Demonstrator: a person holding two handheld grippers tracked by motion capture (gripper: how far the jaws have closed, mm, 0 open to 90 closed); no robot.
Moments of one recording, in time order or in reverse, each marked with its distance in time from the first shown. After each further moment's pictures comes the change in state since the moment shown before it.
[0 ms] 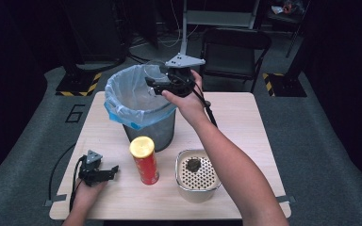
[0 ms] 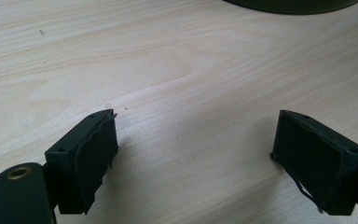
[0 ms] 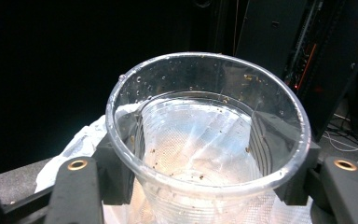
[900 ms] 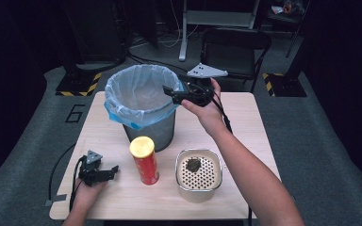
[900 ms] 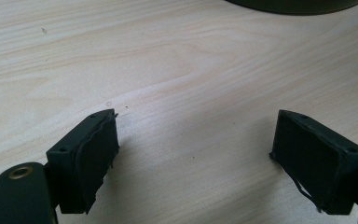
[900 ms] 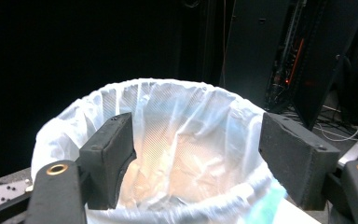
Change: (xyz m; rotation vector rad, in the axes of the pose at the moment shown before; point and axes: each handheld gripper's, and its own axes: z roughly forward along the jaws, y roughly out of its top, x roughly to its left) left arm -0.002 0.000 -0.001 0.000 0.012 -0.008; right arm -0.019 -0.029 -0.043 -0.015 -0.024 0.027
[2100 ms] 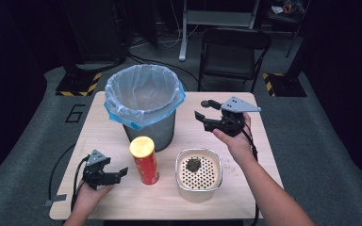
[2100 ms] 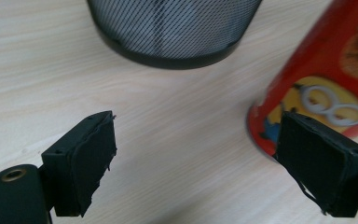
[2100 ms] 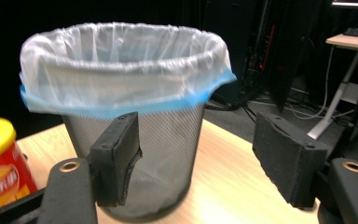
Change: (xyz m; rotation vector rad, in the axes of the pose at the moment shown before) left arm -0.044 0.030 -0.045 -0.069 -0.194 0.030; right arm -0.014 -0.082 -0.081 0.020 -0.094 0.019
